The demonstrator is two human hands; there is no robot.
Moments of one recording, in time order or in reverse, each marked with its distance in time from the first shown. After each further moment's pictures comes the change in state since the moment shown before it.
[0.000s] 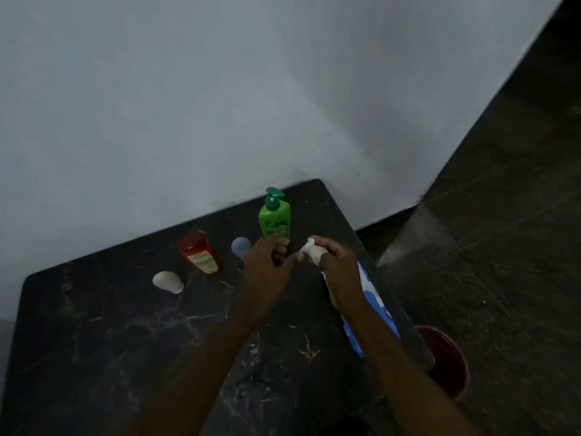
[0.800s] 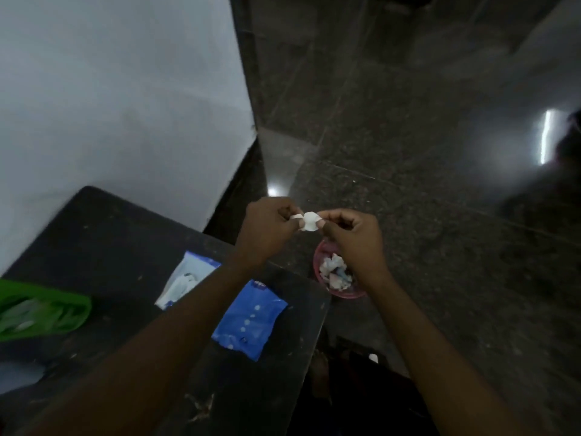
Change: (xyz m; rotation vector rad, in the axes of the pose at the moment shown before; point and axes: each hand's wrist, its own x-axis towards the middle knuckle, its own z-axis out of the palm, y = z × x) left_hand 0.005 0.085 0.311 0.040 -0.803 0.495; right_hand -0.056 0.066 -0.278 -0.039 0.685 -0.138
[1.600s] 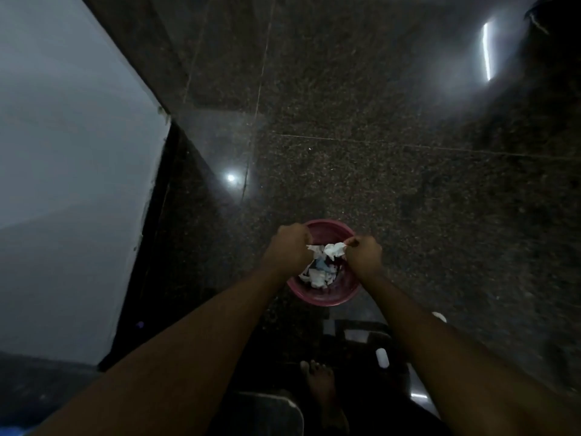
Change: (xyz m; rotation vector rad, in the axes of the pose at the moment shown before) left_hand 0.121 -0.110 0.272 0.300 -0.641 -0.036; right_hand 0.132 0.342 -0.101 -0.483 0.379 0.574
